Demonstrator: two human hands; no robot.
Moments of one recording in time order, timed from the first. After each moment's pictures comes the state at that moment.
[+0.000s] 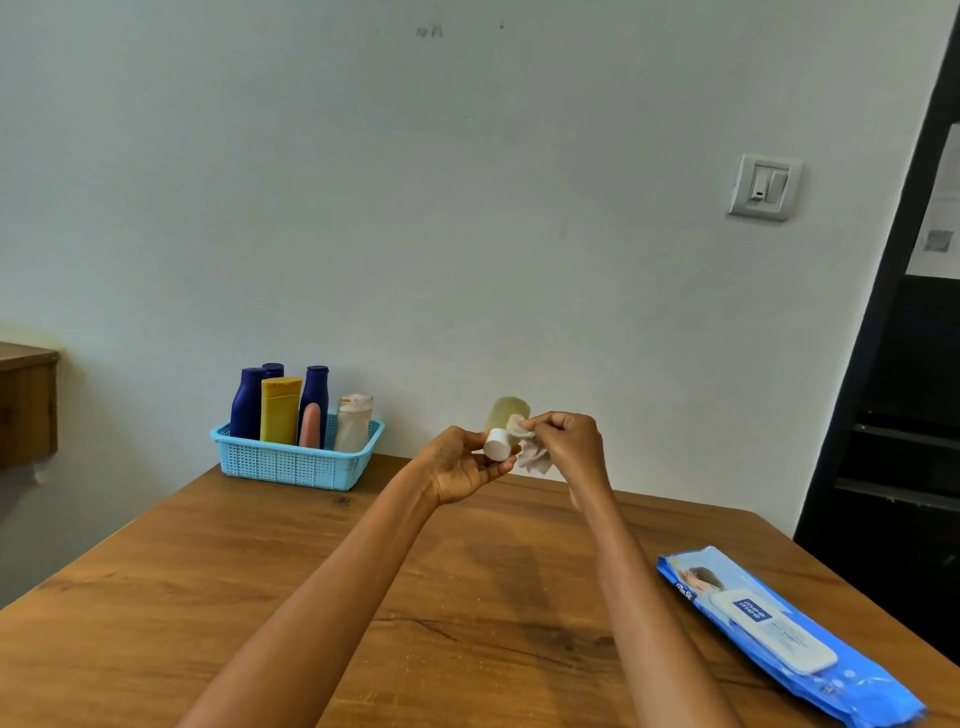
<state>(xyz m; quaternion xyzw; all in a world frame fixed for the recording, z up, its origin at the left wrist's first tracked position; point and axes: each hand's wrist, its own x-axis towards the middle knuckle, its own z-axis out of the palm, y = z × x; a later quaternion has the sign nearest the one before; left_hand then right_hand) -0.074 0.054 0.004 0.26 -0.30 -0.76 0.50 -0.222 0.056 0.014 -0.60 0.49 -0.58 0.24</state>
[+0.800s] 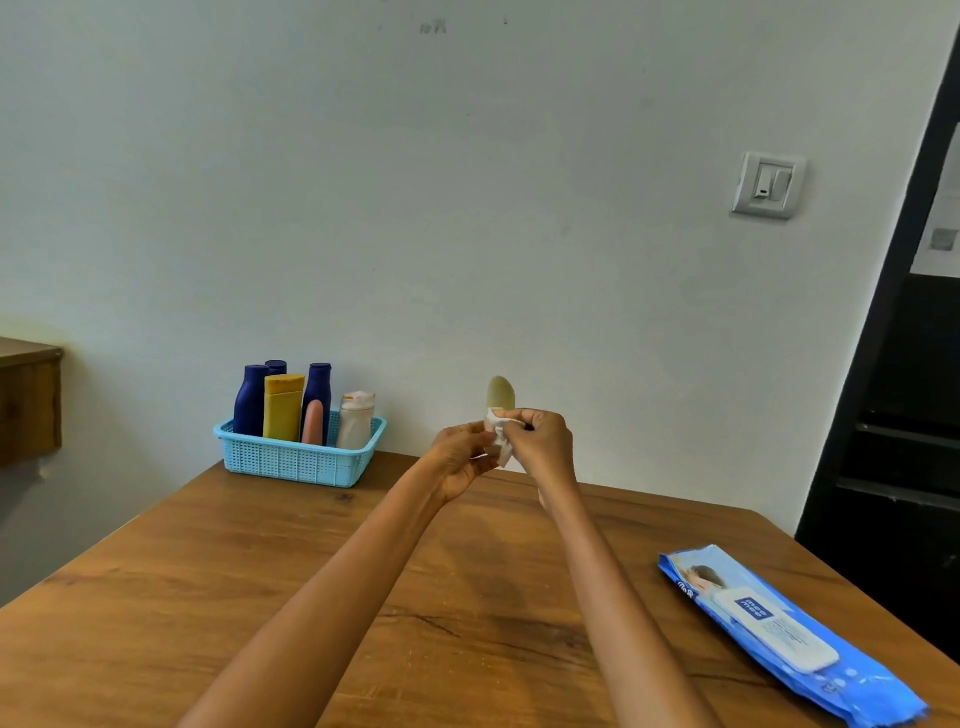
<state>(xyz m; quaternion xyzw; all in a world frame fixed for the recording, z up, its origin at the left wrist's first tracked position) -0.078 0.045 -0.003 0.31 -0.39 -0.65 0.57 -0.189 0.058 0.008 -0.62 0.49 -0.57 0.22</state>
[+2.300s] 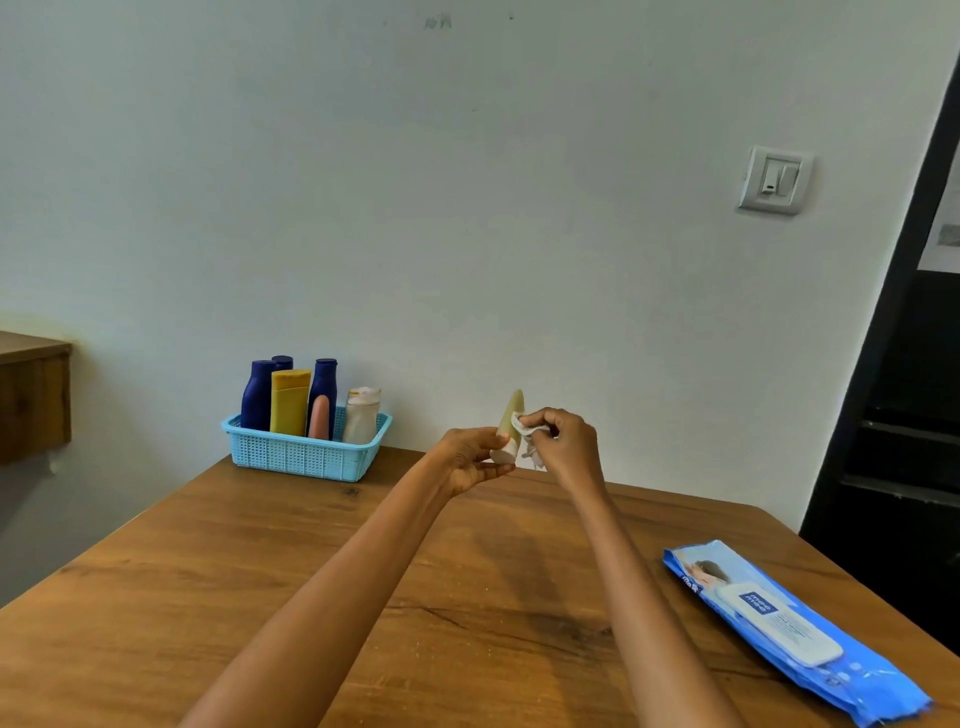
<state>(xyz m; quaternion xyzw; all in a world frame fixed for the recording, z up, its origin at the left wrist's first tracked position) -0.078 0.045 -0.003 0.38 -0.39 -0.65 0.53 -0.218 0.043 -0.004 -0.68 0.48 -0.54 0.10</state>
